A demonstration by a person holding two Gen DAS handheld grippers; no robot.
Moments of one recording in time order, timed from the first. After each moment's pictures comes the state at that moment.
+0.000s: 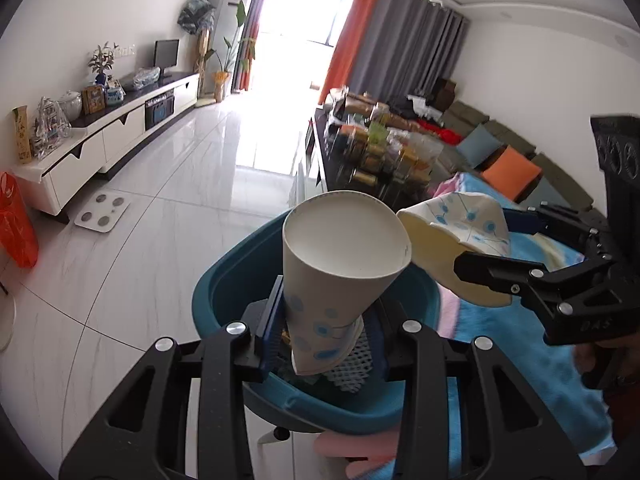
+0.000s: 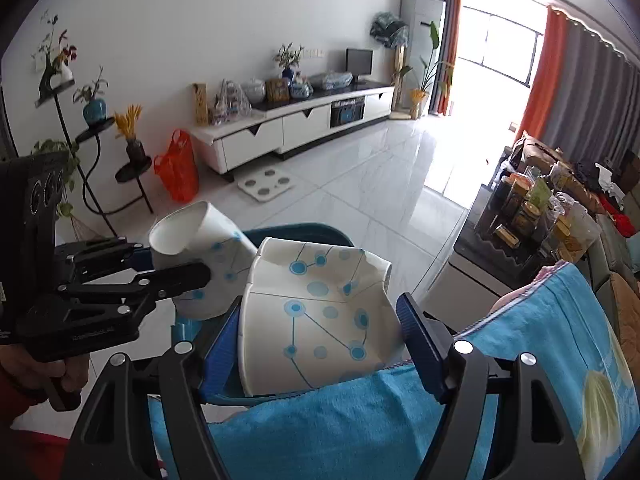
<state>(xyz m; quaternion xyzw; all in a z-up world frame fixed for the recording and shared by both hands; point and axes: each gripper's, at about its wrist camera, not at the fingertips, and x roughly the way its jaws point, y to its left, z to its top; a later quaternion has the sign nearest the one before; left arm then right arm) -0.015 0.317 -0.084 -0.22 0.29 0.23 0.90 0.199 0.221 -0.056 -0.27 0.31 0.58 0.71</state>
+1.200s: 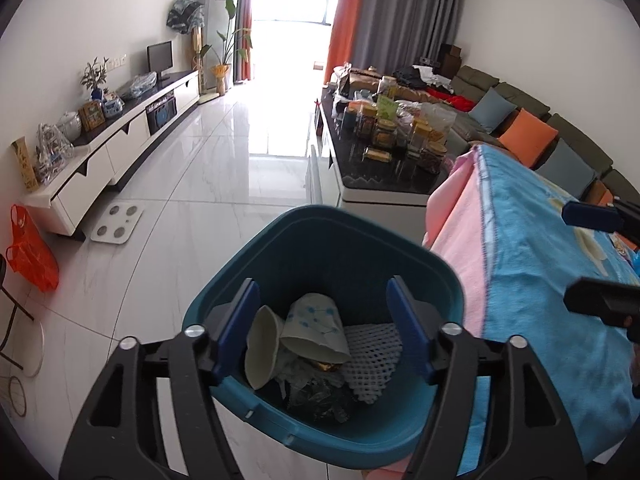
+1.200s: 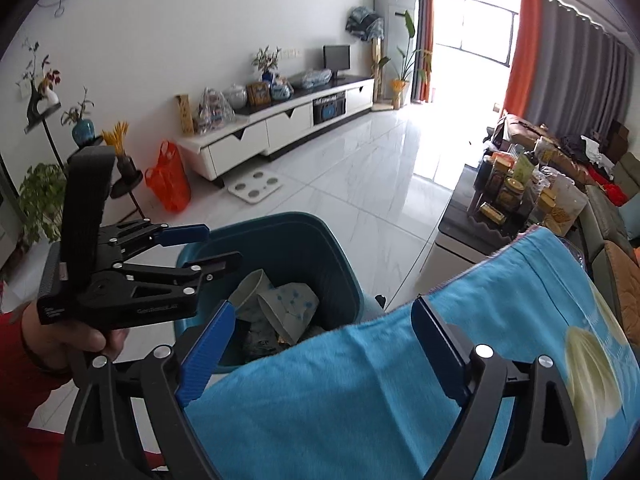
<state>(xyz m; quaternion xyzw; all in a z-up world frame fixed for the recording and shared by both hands) 0.071 0.315 -0.083 -0.16 0.34 0.28 0.88 0.208 0.150 -0.029 -0.21 0.32 0.56 0.73</state>
